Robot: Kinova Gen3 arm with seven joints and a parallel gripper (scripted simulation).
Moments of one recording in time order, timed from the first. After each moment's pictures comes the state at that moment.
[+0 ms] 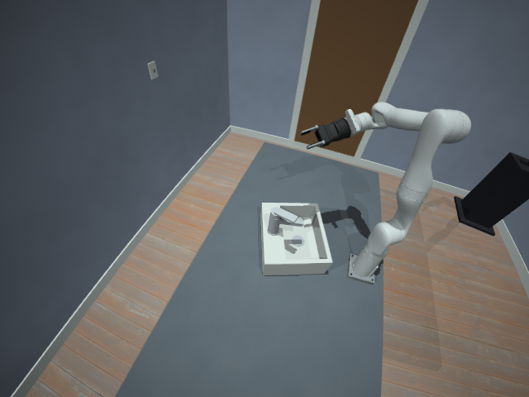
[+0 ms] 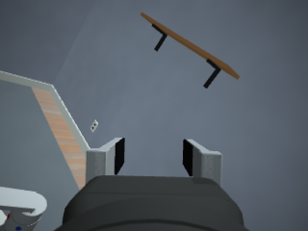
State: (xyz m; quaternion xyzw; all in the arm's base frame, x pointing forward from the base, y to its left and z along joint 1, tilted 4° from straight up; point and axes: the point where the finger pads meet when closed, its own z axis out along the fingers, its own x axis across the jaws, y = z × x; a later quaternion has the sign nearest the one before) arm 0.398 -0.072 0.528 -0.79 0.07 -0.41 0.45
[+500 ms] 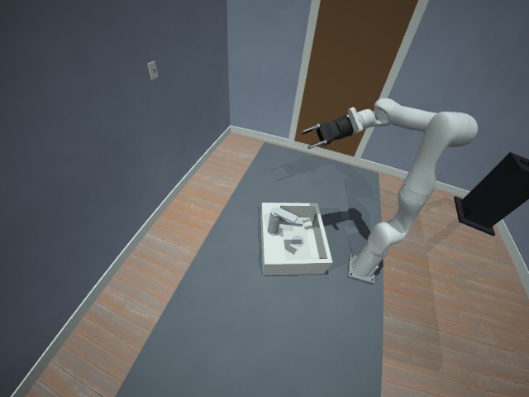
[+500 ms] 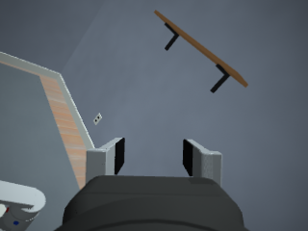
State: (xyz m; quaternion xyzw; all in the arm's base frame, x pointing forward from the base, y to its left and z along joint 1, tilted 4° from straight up) arm 0.390 -0.059 0.540 -0.80 0.03 -0.42 0.42
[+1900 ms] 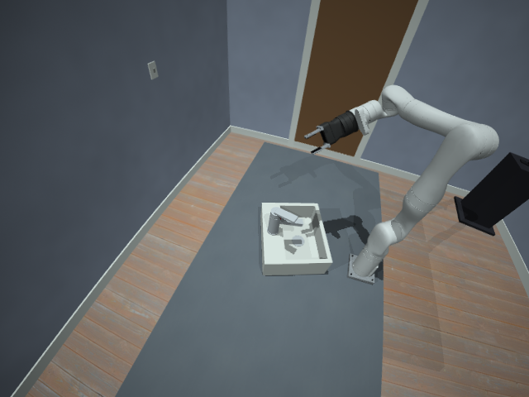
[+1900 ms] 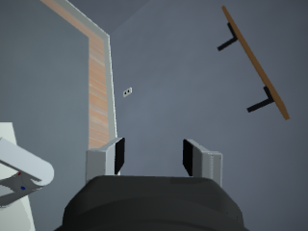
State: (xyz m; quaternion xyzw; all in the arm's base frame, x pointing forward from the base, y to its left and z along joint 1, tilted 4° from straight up) arm 0.367 -0.009 0.553 -0.83 -0.12 -0.44 0.31
